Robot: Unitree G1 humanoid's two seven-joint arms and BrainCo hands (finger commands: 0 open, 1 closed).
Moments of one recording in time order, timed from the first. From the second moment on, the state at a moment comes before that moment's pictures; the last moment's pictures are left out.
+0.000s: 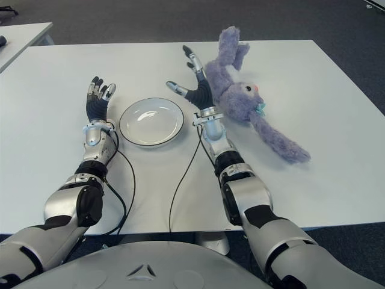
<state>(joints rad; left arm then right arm) -0.58 0.08 0.37 1.06 -0.11 -0.53 0.03 -0.75 -0.08 0.09 1.09 -0.31 -0.91 -0.31</state>
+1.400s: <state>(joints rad) -0.58 0.09 0.37 1.06 -0.11 -0.53 0.03 -0.92 -0.18 0.22 1.28 -0.51 -0.57 -0.55</state>
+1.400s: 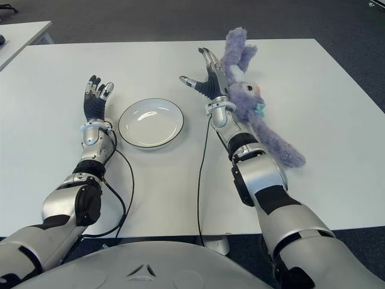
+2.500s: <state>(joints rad) -0.58 0.09 0.37 1.06 -0.11 -0.53 0.03 -0.95 -0.24 0.22 1.24 -0.51 -0.62 -0.61</state>
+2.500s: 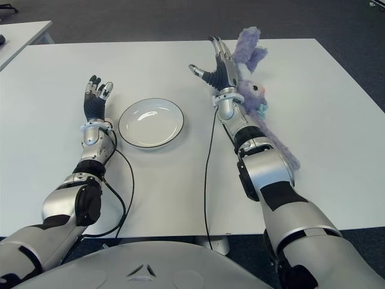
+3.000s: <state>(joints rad) -0.58 0.09 0.37 1.06 -0.11 -0.53 0.03 -0.95 -0.28 0.24 1.15 -0.55 -0.82 -0.78</state>
